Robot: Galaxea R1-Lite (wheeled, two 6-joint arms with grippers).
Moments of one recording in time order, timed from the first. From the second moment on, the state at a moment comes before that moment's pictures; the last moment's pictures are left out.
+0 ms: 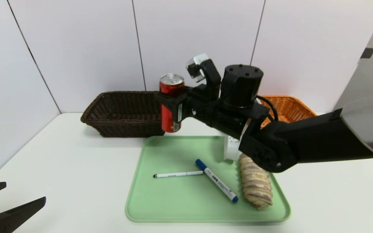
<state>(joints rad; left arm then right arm) -0.01 0.77 -0.59 0.25 -0.22 0.04 0.72 2.05 -1.32 -0.85 0.14 -0.04</state>
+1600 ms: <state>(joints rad) -0.02 0.80 -0.59 0.24 -0.22 0.05 0.12 1.98 -1.33 -0.69 0.13 -0.04</state>
